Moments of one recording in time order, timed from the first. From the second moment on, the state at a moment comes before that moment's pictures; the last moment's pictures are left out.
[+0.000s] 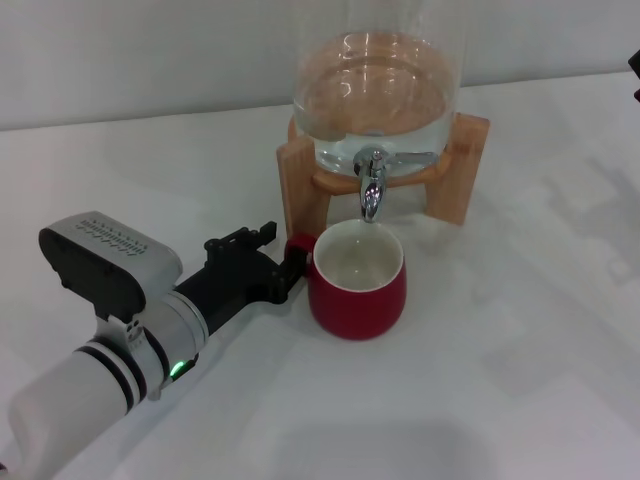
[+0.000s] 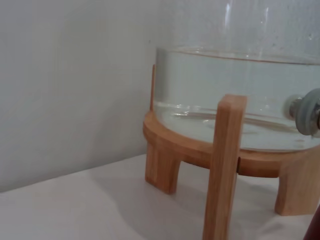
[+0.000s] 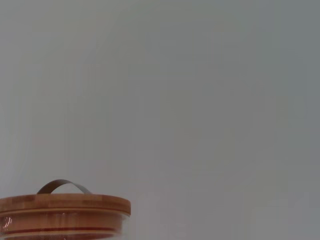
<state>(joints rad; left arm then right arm) -0.60 -2.09 -0.61 -0.47 2.65 0.63 -0.39 0.29 1.99 -1.15 -0.19 -0.43 -1.62 0.54</state>
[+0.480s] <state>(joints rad) -0.60 -2.09 -0.61 -0.47 2.65 0.63 -0.38 0.30 1.99 -1.15 -0.19 -0.44 -1.61 0.54</state>
